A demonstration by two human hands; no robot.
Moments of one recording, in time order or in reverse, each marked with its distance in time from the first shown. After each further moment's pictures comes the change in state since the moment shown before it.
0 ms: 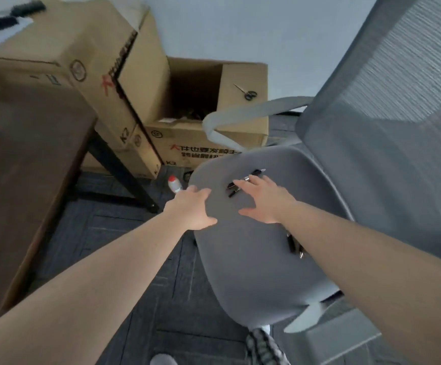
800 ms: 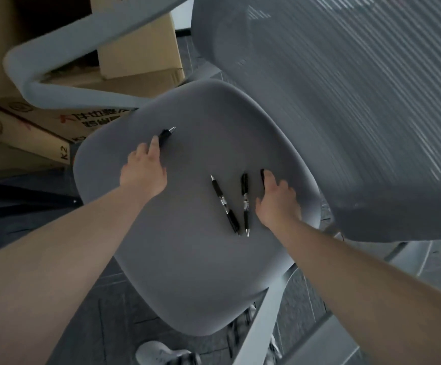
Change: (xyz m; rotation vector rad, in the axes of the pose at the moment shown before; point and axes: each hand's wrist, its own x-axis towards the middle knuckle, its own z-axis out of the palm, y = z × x) left_hand 0.190 0.103 0.078 0.093 0.124 0.024; right_hand 0.000 0.175 0.151 0.456 0.108 0.760
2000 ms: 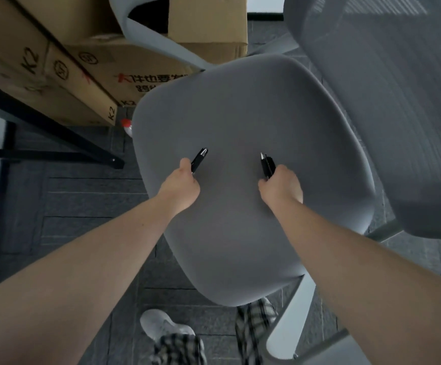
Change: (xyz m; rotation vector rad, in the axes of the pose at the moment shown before) left_hand -0.076 -0.057 0.068 -0.490 -0.071 -0.139; right_hand -0.018 -0.076 0.053 0.139 0.024 -0.005
